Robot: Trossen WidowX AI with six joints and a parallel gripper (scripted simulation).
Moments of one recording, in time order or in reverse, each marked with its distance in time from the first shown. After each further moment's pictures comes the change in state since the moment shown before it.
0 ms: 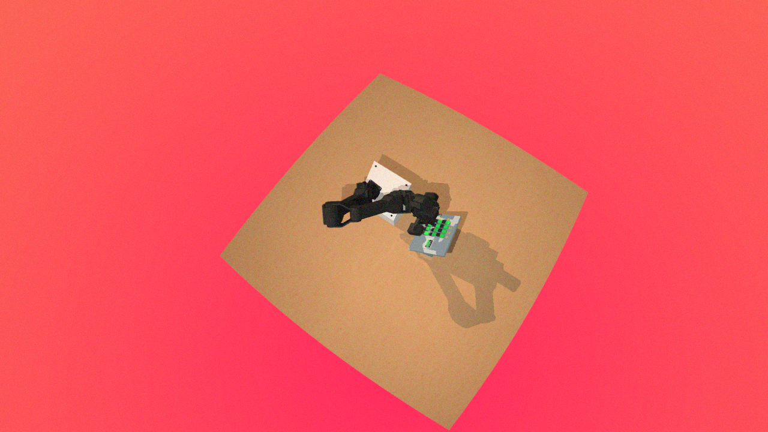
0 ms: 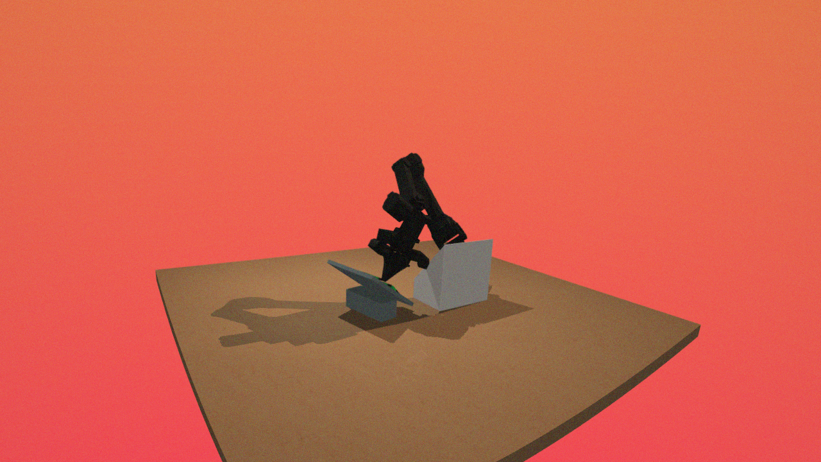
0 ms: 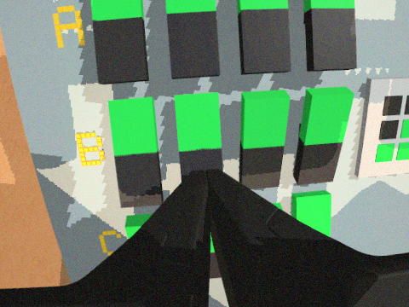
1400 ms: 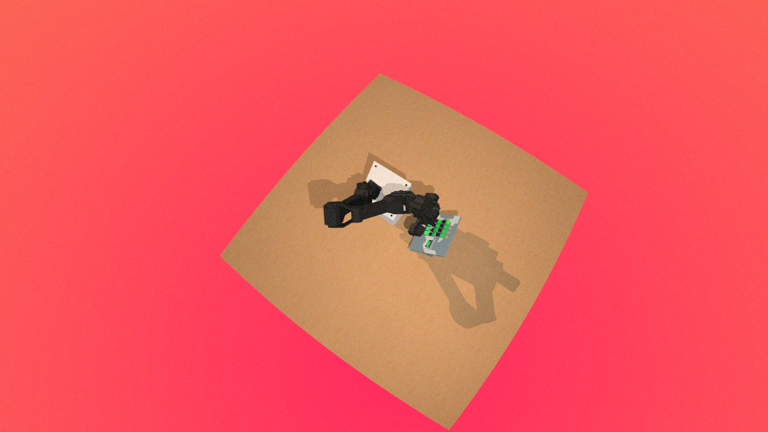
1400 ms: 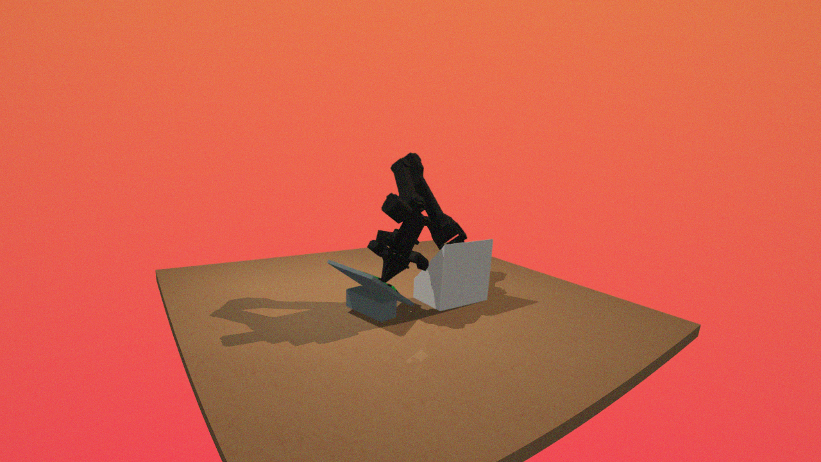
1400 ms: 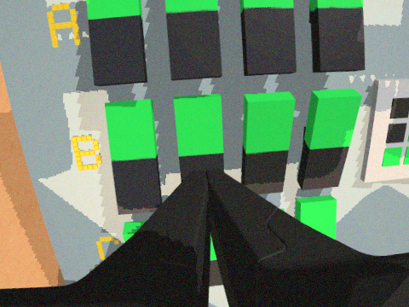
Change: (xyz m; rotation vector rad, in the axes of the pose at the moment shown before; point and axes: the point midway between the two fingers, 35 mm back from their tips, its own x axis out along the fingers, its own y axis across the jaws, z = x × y) arm 0.004 0.000 0.000 -0.001 0.001 0.000
